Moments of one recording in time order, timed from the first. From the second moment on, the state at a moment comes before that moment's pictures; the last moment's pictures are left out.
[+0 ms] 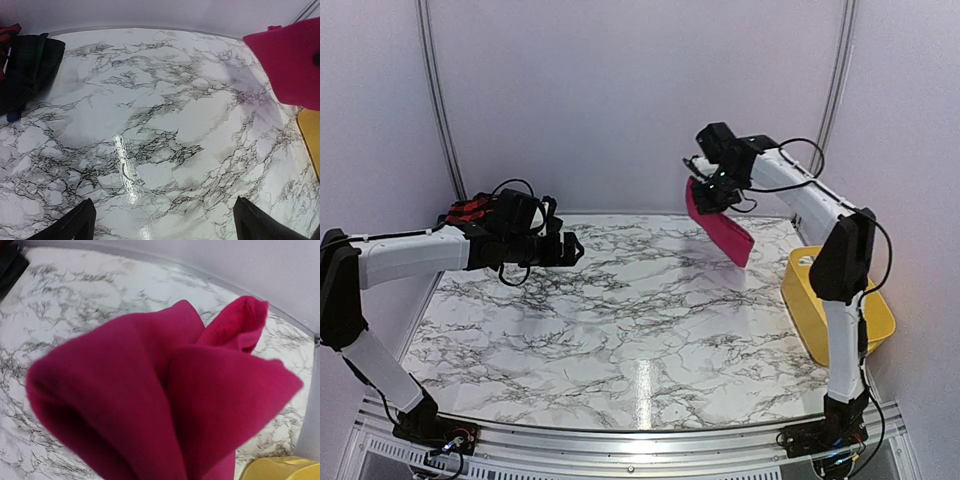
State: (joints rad) left arm -0.58 1.57 1.09 -0.19 -0.01 -0.41; right arm 0.47 2.15 2.30 -1.12 0.13 0.12
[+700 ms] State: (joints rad) left arm -0.48 1.50 0.97 -0.18 0.18 -0.56; right arm 0.57 2.10 1.92 -0.66 -0.73 0.32
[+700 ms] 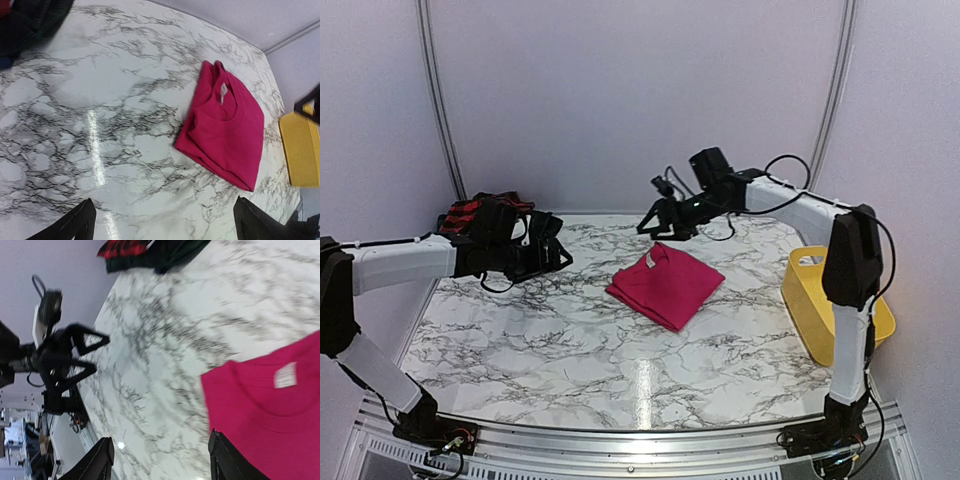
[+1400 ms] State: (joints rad) left arm -0.55 1.80 1.02 -0.02 0.38 -0.72; right arm 0.58 2.00 1.33 -0.58 -0.61 0.23
